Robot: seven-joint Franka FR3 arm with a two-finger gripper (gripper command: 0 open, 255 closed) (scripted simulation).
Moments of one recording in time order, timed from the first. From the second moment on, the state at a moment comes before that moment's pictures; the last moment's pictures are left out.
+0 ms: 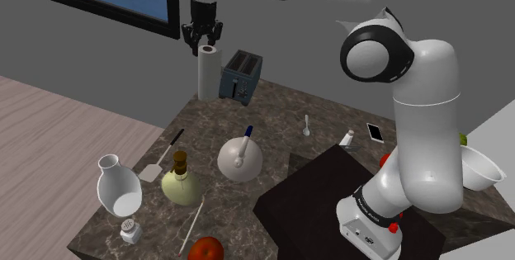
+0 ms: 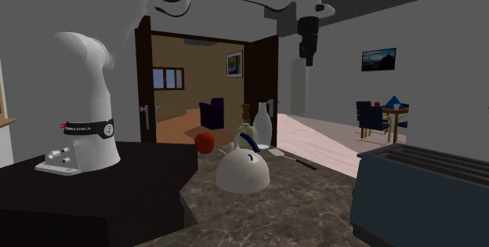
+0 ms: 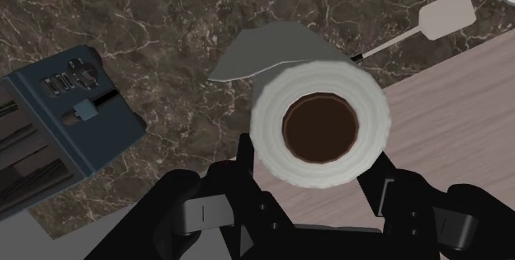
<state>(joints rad) 0.38 0.64 -0.04 -1.01 0.00 1.63 0.21</state>
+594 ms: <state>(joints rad) 0.39 0.62 -0.04 -1.17 0.00 1.77 0.22</state>
